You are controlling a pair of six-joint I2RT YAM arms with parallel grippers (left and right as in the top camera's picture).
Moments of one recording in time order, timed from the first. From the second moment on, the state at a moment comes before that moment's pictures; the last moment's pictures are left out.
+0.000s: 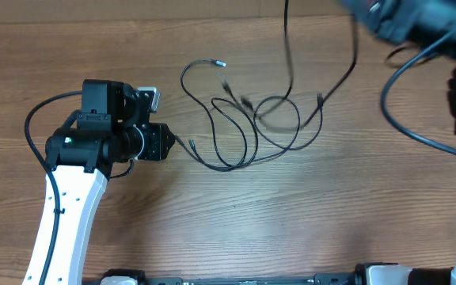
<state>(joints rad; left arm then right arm) -0.08 1.30 1.23 -1.02 0.34 -0.05 0.05 1.50 2.01 -0.72 -1.00 0.62</state>
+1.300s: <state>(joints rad) -0.08 1.30 1.23 -0.61 0.88 0.31 0.49 1.72 2.01 -1.14 -0.86 0.15</state>
